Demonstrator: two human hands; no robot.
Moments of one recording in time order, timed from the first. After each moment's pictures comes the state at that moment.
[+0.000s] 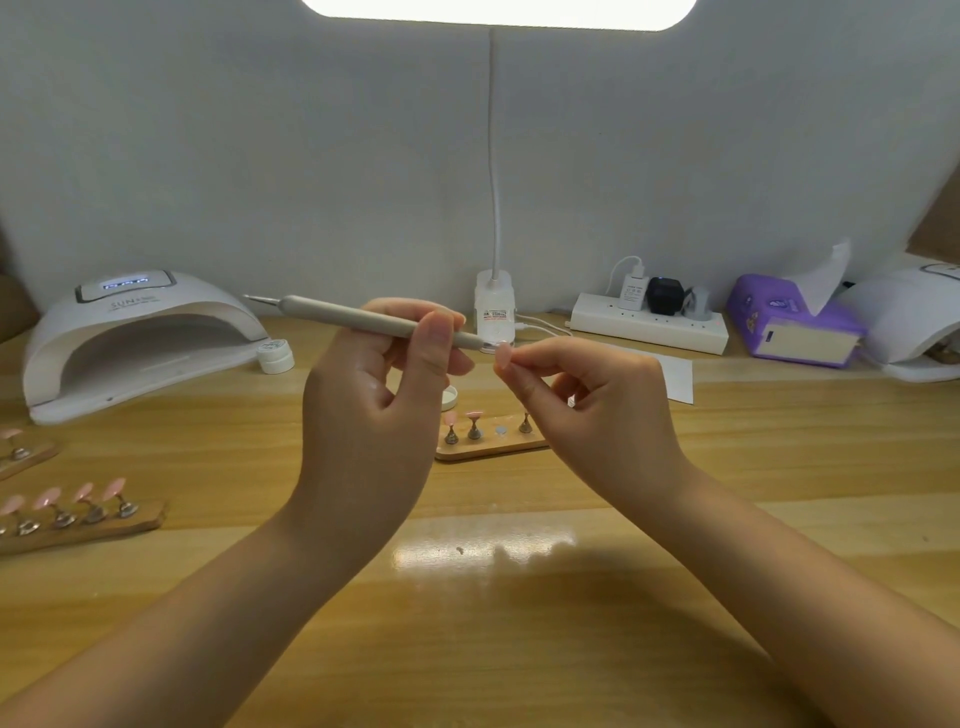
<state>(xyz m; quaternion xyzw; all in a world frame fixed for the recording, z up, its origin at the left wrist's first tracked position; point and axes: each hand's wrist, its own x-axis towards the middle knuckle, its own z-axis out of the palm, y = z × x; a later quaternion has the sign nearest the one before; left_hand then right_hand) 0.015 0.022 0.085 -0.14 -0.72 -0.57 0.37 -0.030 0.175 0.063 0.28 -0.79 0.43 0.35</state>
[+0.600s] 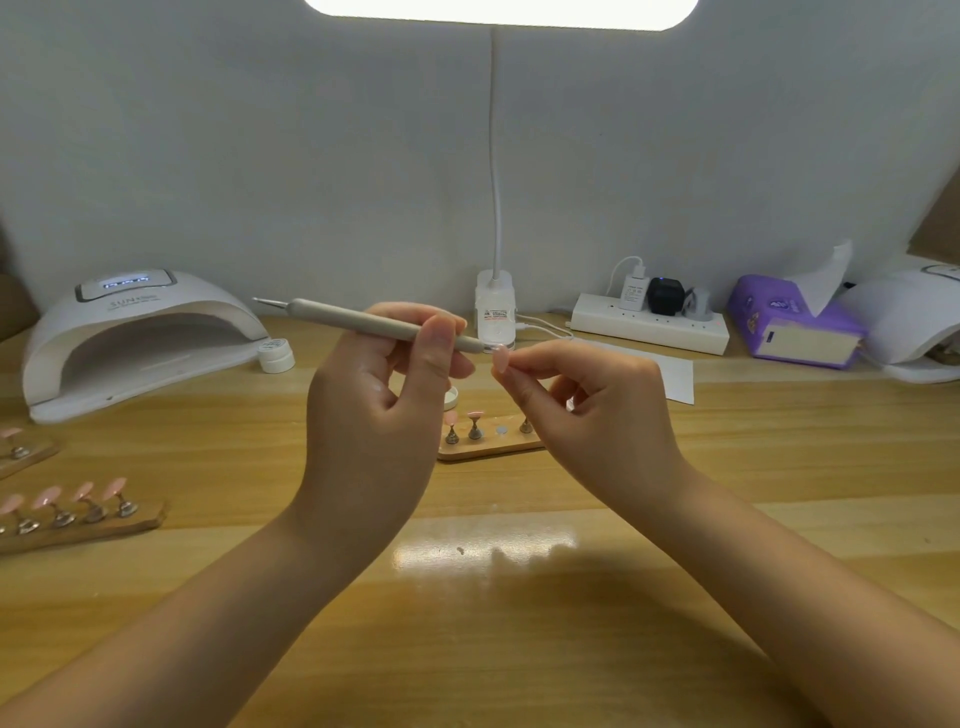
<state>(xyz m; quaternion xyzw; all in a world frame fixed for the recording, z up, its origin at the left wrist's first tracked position) 0.013 0.022 0.082 -0.13 -0.72 -0.58 0.36 -0.031 0.175 0.061 0.29 -0.78 0.42 0.36</state>
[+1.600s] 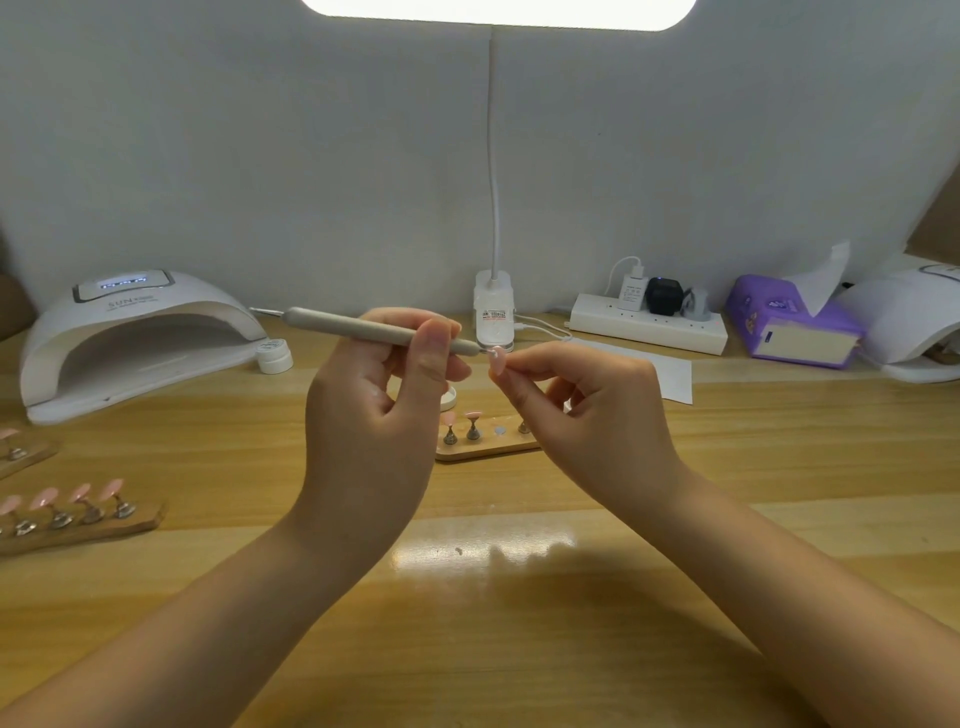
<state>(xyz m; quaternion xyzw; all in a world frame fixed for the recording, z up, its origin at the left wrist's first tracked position) 0.014 0.023 0.079 -0.13 -0.71 -0.59 0.36 -0.030 0.174 0.061 0.29 -0.79 0.42 0.35</state>
